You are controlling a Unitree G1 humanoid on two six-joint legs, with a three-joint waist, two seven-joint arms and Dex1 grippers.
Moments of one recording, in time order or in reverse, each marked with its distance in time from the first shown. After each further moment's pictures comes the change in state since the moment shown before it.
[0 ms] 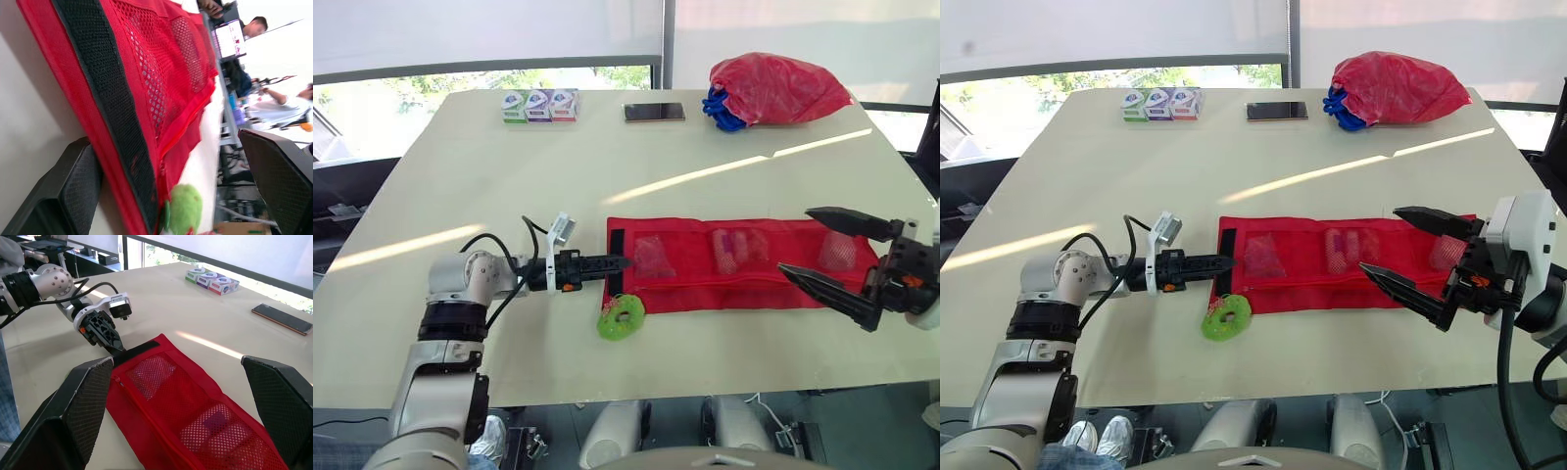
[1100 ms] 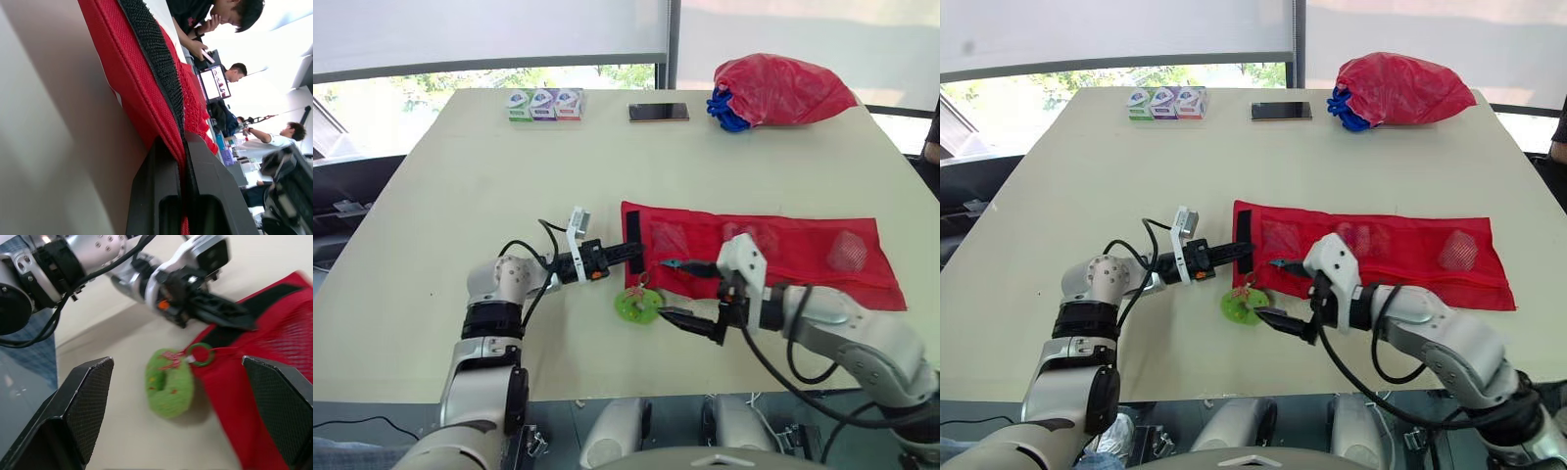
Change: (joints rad) left arm -0.025 -0.201 0.112 0.060 0.023 -0.155 0.167; right arm -0.366 0.332 0.930 0.218 -0.376 0.105 -0.180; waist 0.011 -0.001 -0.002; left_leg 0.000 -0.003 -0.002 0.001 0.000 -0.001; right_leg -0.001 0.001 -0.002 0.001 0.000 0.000
